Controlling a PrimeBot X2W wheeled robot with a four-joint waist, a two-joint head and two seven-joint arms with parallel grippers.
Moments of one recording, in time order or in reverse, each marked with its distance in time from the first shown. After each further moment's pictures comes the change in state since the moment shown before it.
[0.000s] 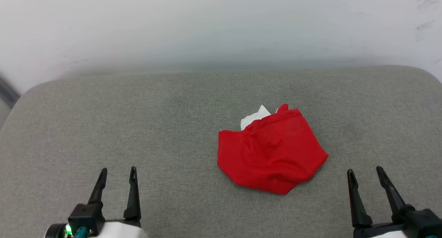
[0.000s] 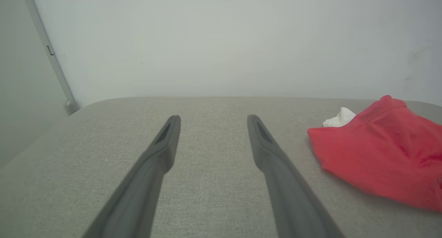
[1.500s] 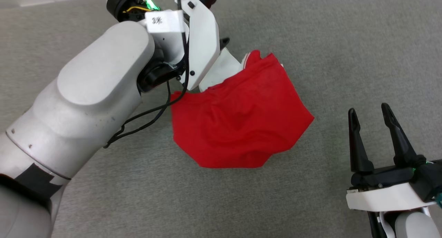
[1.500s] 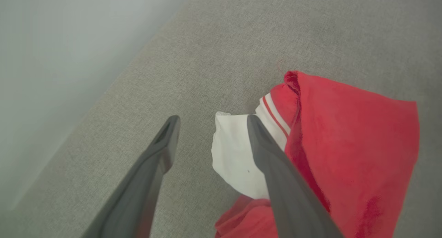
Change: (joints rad) left arm -1.355 0.342 -1.015 0.383 -0.721 -0.094 0.819; right arm -0.223 0.000 0.028 -0.066 -0.007 0.000 0.000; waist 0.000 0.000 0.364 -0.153
